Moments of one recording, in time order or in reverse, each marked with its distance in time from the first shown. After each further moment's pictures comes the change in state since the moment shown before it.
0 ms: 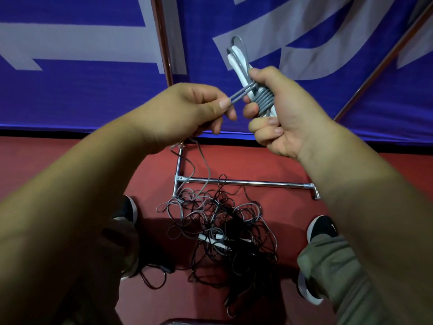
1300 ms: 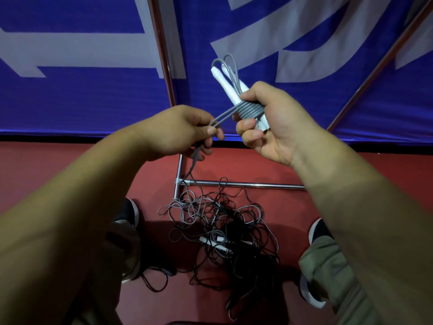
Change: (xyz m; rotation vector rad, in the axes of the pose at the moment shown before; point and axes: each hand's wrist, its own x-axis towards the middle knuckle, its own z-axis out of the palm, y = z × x) left_hand 0.008 -0.021 0.006 0.013 -0.074 -0.222; right_hand 0.001 0.009 0.003 0.130 -0.068 -0.022
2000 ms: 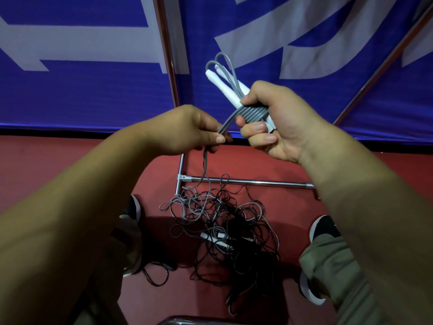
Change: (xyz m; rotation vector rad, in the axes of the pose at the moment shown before) left_hand 0.001 -0.004 0.001 0.249 -0.030 0.097; right_hand -0.006 -0.002 -0.003 -0.158 -0.095 0.016
